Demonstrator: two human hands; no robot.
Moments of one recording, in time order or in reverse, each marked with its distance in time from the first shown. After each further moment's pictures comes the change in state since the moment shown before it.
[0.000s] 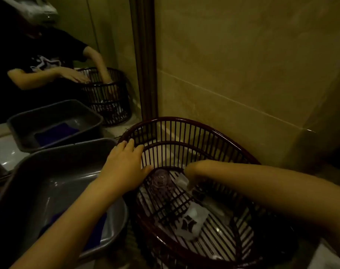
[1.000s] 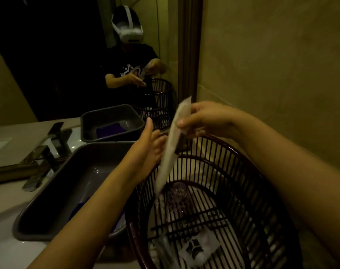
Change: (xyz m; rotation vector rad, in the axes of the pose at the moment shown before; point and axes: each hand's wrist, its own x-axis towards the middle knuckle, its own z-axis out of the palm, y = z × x) left_hand 0.015 0.029 -0.022 -1.709 0.128 -0.260; right_hand -0.134 0.042 -0.136 1.133 0.267 -0.861
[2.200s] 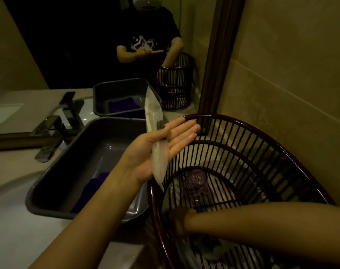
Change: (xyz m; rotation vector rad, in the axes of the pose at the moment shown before) left_hand -0.012 -0.014 -0.044 -0.726 -0.268 -0.096; right_hand 0.034 0.161 0.183 -1.109 -0.735 0.362
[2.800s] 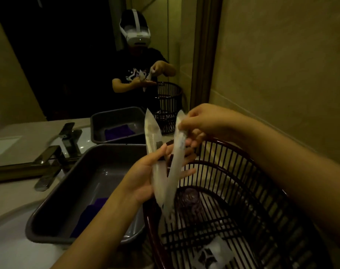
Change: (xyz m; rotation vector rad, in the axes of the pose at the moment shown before) left_hand -0.006 -0.007 0.016 0.214 -0.073 -0.042; right_hand -0.178 0.049 -0.153 0.988 0.782 -0.206
